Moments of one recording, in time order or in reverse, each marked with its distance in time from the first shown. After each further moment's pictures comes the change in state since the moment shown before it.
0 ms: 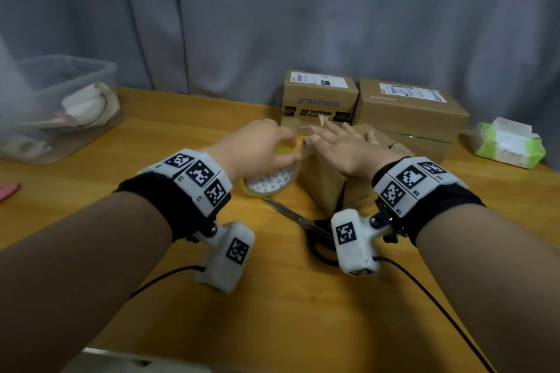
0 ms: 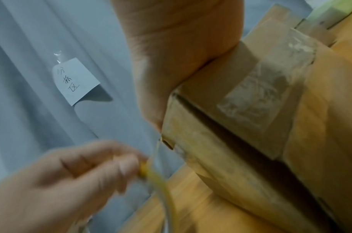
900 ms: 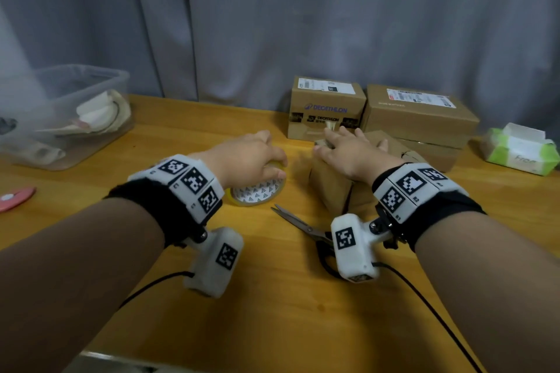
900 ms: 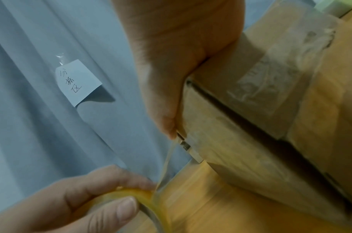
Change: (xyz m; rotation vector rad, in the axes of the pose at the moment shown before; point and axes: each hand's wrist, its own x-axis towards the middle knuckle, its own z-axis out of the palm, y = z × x) left_hand -0.009 -0.022 -0.006 0.165 -0.247 -0.009; right_hand -0.003 -0.014 -0.006 0.005 0.024 0.093
